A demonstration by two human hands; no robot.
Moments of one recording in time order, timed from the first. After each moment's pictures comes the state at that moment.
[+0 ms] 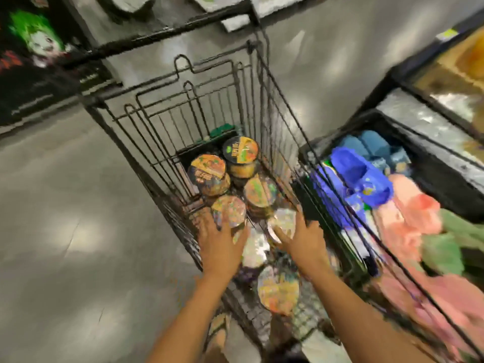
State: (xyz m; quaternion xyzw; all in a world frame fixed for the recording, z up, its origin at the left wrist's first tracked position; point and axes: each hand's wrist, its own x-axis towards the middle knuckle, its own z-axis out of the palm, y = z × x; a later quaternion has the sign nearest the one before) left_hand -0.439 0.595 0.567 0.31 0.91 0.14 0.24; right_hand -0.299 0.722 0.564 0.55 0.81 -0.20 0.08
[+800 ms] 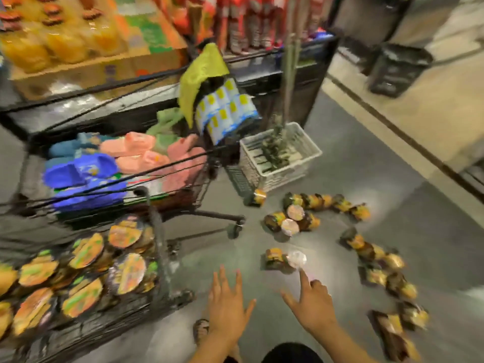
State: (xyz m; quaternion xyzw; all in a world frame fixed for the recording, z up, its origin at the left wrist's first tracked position) left_hand -0.155 0.371 0.584 0.85 0.41 -0.23 0.23; right_hand 0.002 0.240 0.569 0.92 0.28 -0.27 0.02
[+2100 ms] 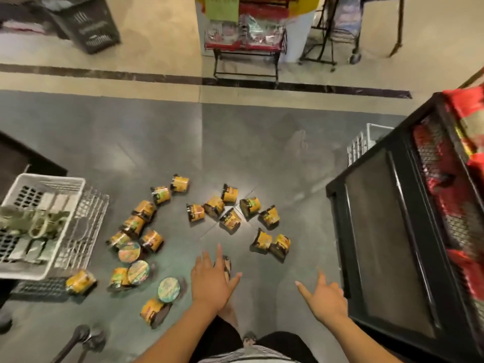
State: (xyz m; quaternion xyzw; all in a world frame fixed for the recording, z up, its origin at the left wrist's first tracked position) left_hand 0.302 0.058 0.535 0.95 -0.04 -0.31 0.06; right_hand 0.228 -0.197 0.541 0.87 -0.34 -0.35 -0.10
